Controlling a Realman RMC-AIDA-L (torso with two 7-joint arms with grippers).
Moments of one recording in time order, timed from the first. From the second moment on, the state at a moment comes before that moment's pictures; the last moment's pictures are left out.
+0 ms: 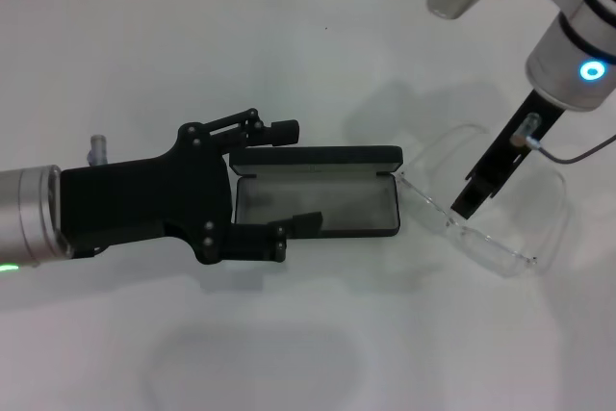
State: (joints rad) left arm -0.27 -2.09 1.13 0.93 1.52 1.70 -1.16; right arm 0.97 2.03 -1.42 -1.07 -2.53 -1.71 2.66
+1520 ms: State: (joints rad) left arm -0.29 -2.09 1.13 0.90 1.52 1.69 -1.14; right arm 1.03 2.03 -1.55 -0.84 -2.44 -1.55 2.67
